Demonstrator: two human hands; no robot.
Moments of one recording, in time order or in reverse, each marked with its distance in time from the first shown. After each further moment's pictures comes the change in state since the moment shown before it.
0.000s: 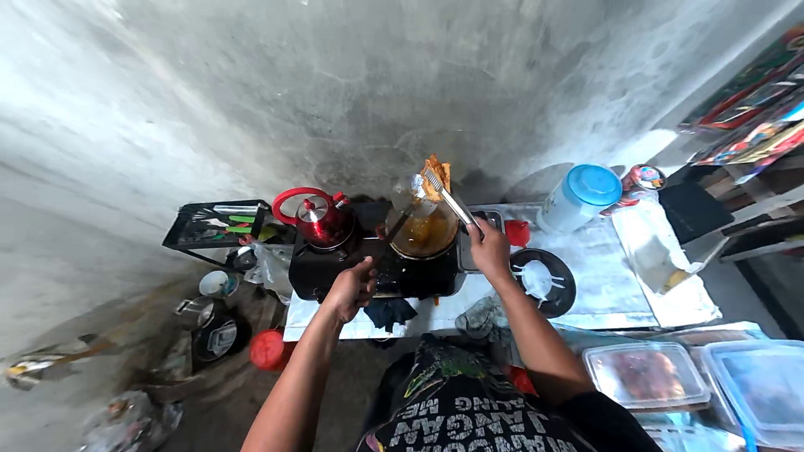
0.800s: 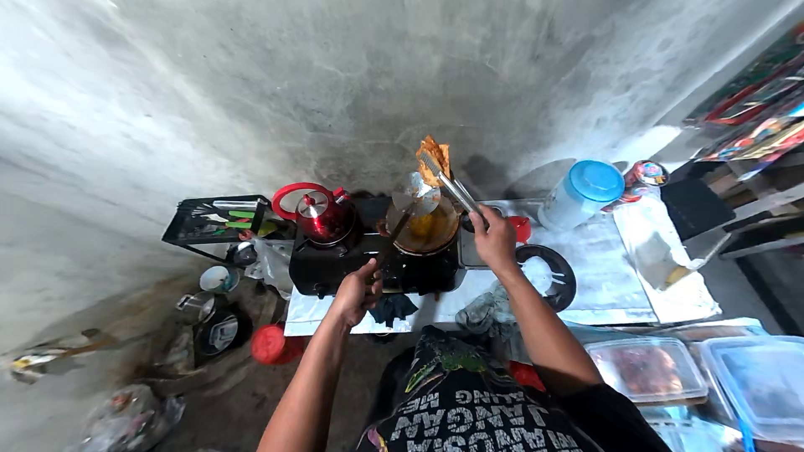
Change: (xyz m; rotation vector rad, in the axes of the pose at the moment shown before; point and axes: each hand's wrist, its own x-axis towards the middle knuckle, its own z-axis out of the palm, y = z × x) left_hand -0.003 -0.017 0.006 -0.092 -0.015 0.013; right_hand 0.002 -0.014 -0.016 0.026 0.095 -0.136
